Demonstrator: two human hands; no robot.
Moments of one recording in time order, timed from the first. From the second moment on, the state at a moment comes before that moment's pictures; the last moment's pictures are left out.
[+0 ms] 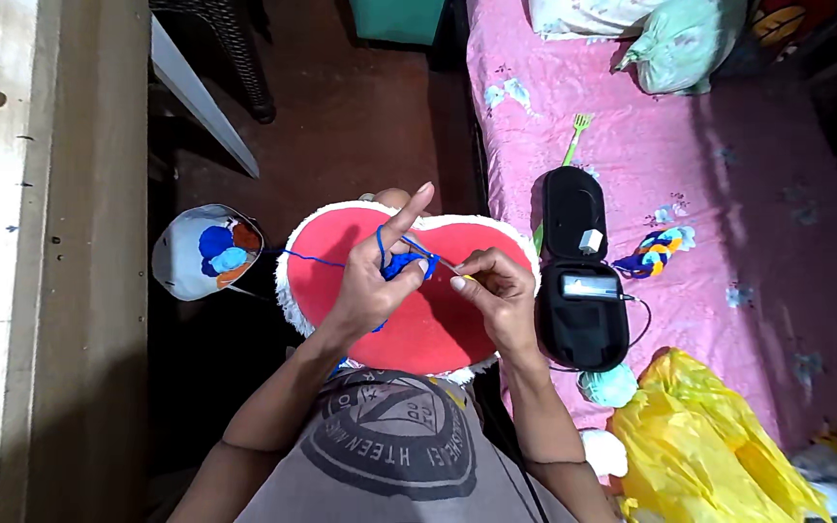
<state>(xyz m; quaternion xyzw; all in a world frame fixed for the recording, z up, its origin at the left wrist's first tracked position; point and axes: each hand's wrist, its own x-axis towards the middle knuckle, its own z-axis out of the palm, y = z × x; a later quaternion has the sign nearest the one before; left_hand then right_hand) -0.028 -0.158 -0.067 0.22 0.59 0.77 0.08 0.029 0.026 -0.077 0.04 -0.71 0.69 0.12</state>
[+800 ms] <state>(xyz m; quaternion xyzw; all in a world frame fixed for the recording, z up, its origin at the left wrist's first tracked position) -0.028 -0.155 -0.070 0.20 0.54 0.81 0.14 0.032 0.025 -0.083 0.01 -0.61 0.79 0.06</state>
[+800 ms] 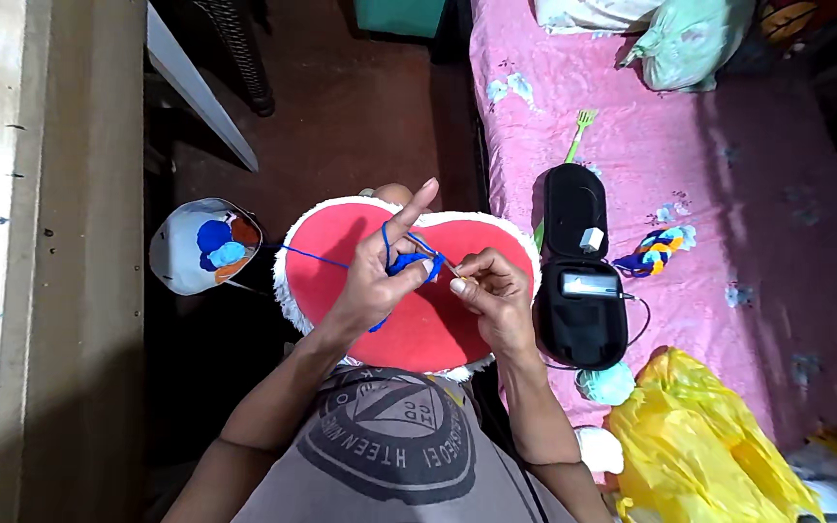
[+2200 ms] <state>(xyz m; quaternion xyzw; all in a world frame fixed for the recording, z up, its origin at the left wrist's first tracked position) -0.030 -0.160 -0.082 0.28 0.75 0.60 -0.03 0.026 0.017 -0.081 -0.05 -0.54 0.84 0.07</state>
